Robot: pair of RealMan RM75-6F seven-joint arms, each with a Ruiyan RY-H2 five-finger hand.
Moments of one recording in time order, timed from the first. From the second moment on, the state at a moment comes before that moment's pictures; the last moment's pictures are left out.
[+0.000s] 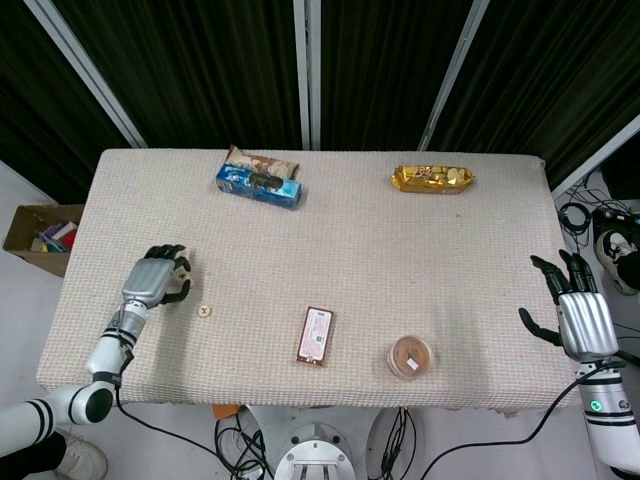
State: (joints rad) left arm -0.57 -1.43 -0.11 -1.39 1.04 0.92 0.23; right arm 0.17 -1.19 0.10 -1.53 -1.52 1.48 0.07
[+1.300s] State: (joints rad) left arm -0.55 -1.41 -0.10 -1.44 1.06 0.97 0.25; right arm 0.17 -1.19 0.10 -1.52 -1.52 1.47 0.07
